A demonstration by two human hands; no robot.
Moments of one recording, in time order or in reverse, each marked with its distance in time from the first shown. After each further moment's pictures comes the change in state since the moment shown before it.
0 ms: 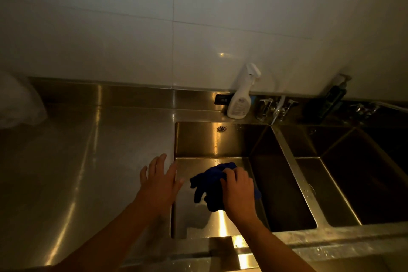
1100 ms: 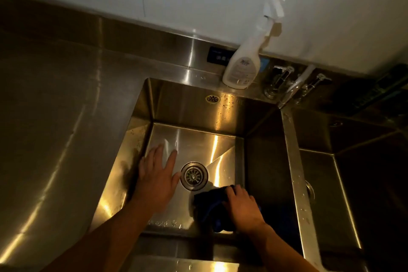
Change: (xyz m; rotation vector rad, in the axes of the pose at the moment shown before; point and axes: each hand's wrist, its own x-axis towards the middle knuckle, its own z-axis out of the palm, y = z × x) left_hand 0.089 0.093 0.168 -0.018 0.015 -0.157; right_hand 0.045 0.205 0.102 -0.215 -0.728 -0.199
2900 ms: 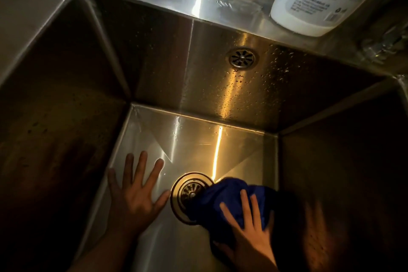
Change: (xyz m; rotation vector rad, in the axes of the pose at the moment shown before) left_hand 0.102 -0.074 0.236 0.184 -0.024 -0.060; right_hand 0.136 0.057 0.173 -0.022 0.212 -0.161
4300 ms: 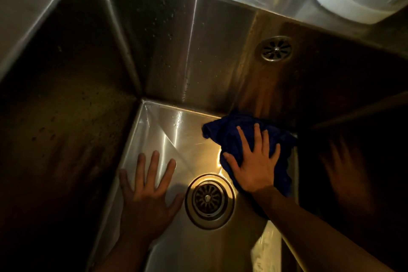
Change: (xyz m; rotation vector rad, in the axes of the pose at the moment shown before) left_hand 0.001 -0.003 0.010 -0.014 0.084 -0.014; right_hand 0.159 0.003 -0.030 -0.009 0.180 0.301
